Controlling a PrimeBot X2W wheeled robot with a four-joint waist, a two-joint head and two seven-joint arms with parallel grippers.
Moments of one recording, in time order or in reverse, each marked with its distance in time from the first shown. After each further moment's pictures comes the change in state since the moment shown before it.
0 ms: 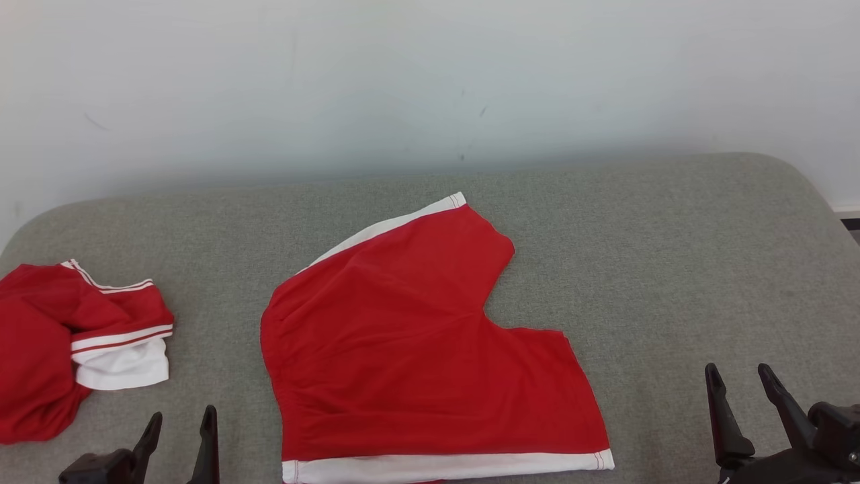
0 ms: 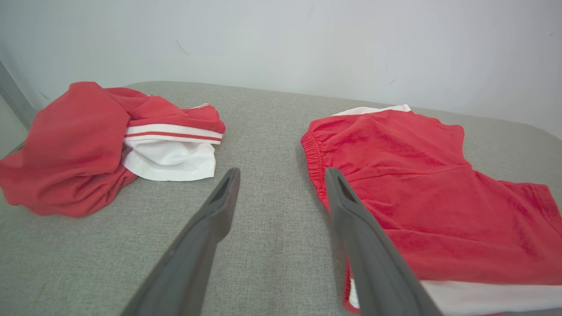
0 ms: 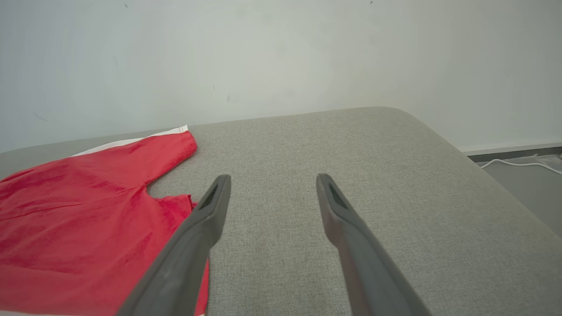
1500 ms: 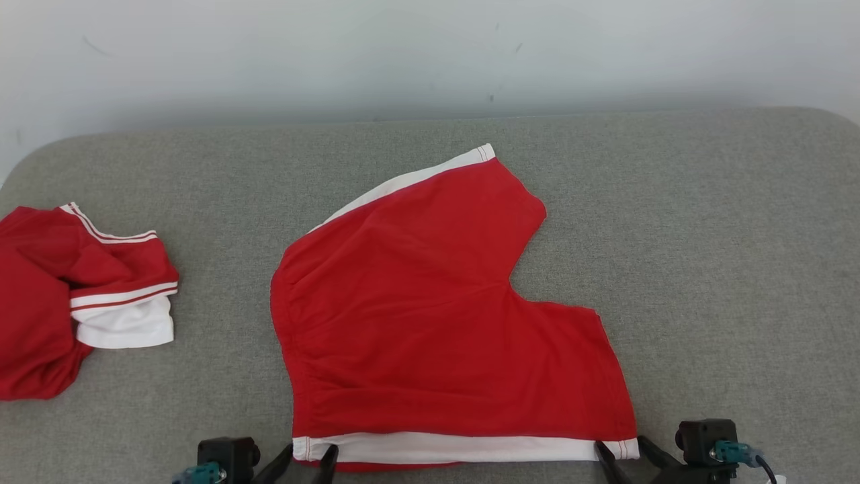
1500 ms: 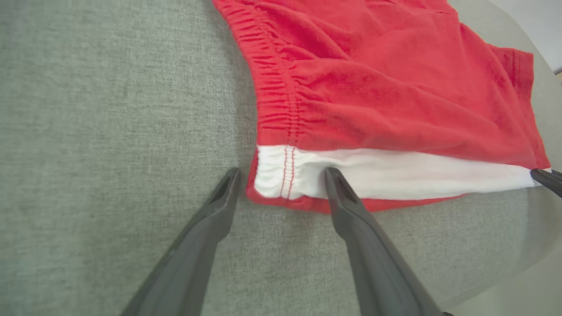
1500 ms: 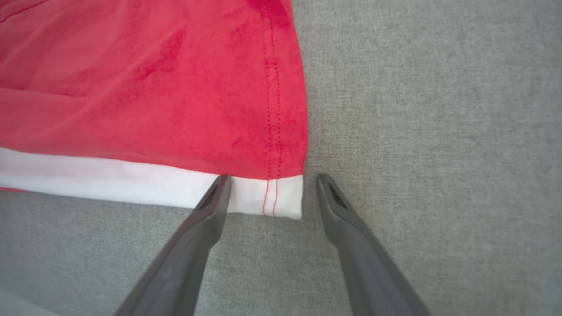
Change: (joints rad) left arm -0.128 -0.100 -0.178 0.269 -0.091 -0.170 0.166; right arm -0.115 0.082 0.198 0.310 0.045 0.098 0.195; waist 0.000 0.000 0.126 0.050
